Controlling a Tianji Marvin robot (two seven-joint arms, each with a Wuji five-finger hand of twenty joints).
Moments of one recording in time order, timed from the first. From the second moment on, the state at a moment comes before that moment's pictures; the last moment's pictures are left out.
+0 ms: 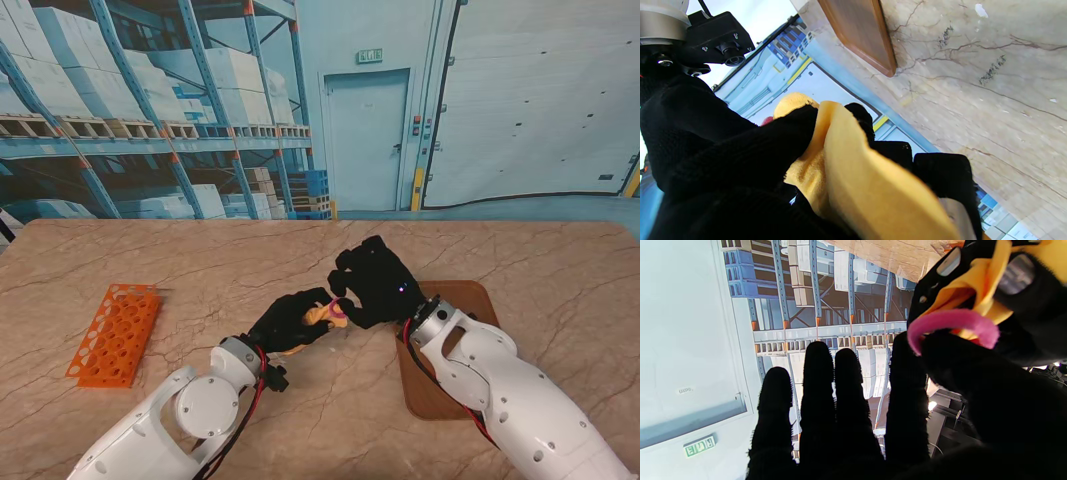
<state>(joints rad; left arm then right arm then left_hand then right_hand) 1.45 -1.18 -0.93 -1.53 0.33 -0.16 0.12 -1.40 -1.05 1.05 -1.52 -1.21 -0.37 -0.48 0.76 -0.55 0.89 -0.06 0.54 0.08 1.09 0.52 1.13 0.12 1.03 0.87 1.24 0.11 1.64 0.85 1.09 0.17 1.83 1.01 0.43 -0.68 1.11 0.18 0.78 -0.20 1.18 0.42 0.64 0.14 0.88 0.42 0.59 0.10 0.83 0.55 0.19 0.22 1.10 0.50</state>
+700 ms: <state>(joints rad) 1.45 -1.18 -0.92 -1.51 0.32 -0.17 0.17 -1.40 -1.05 1.05 -1.52 -1.21 -0.36 -0.50 0.50 -0.11 0.37 -0.04 0.67 0.08 0.87 0.57 1.15 0.10 1.07 0.90 1.24 0.10 1.67 0.85 1.09 0.16 1.83 1.02 0.43 -0.68 1.11 0.17 0.78 -0.20 1.18 0.42 0.64 0.14 0.88 0.42 0.59 0.10 0.83 0.56 0.19 0.22 1.10 0.50</state>
